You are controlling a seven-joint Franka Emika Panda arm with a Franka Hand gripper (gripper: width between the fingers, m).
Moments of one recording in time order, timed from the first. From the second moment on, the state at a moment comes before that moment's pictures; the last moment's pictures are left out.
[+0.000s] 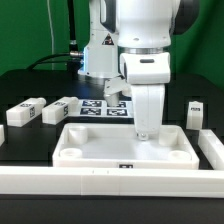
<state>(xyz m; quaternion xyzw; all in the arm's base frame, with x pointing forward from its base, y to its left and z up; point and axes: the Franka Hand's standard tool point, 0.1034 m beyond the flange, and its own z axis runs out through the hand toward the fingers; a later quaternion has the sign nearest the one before) 0.504 0.043 0.006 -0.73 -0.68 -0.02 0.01</state>
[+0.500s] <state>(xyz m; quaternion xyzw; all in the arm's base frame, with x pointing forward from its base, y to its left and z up) 0.513 0.060 0.006 -0.73 -0.68 -0.02 0.01</state>
